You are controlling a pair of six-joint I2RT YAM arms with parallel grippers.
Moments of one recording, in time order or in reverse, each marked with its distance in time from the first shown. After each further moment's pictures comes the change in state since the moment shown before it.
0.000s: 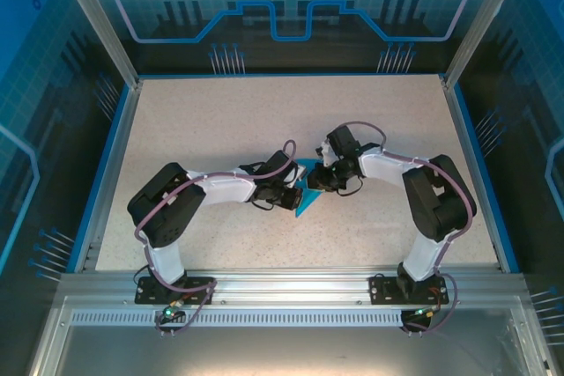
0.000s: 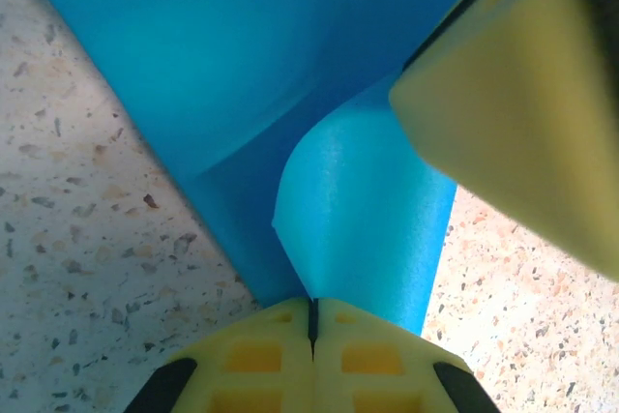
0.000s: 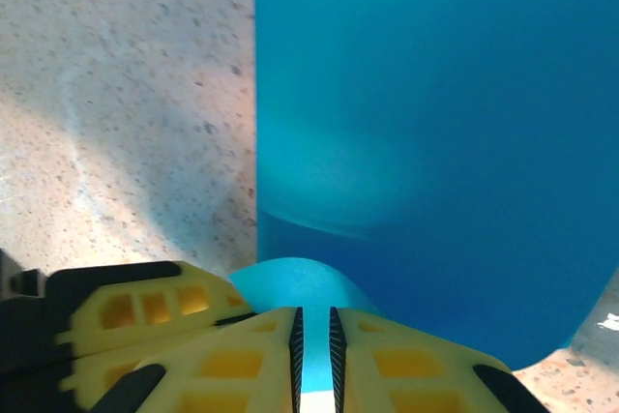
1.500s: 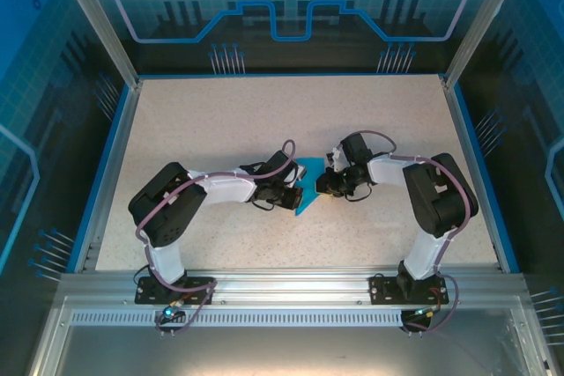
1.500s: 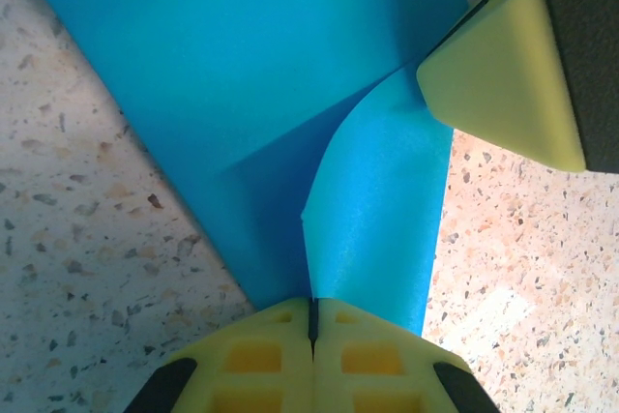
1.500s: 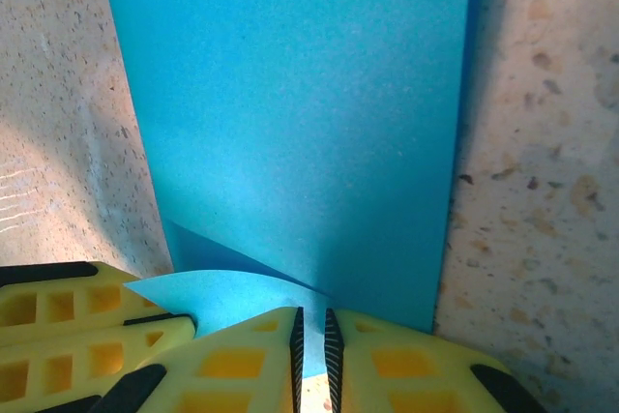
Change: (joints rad) left arm 0.000 0.008 -0.002 0.010 -0.001 -0.034; right arm -0.095 0.018 -0.121 0.145 -0.080 -0.016
